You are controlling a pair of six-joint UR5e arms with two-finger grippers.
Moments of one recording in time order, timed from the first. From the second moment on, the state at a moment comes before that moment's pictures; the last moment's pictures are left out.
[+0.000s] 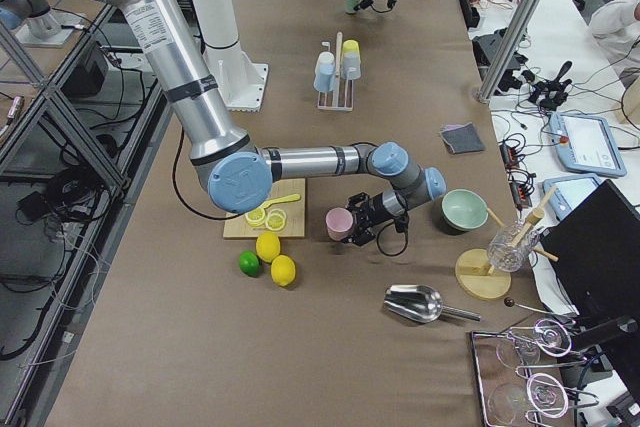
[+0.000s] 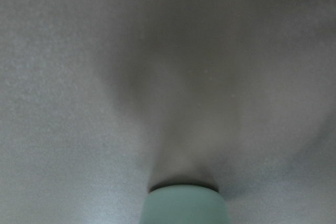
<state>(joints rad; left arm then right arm) -1.04 -2.20 -0.95 -0.88 -2.41 0.25 1.07 -1.12 1.14 -2.24 2.36 -0.21</state>
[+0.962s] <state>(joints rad) -1.03 -2.19 -0.94 -0.87 -2.41 0.28 1.05 -1.12 1.12 -2.28 2.36 -0.21</state>
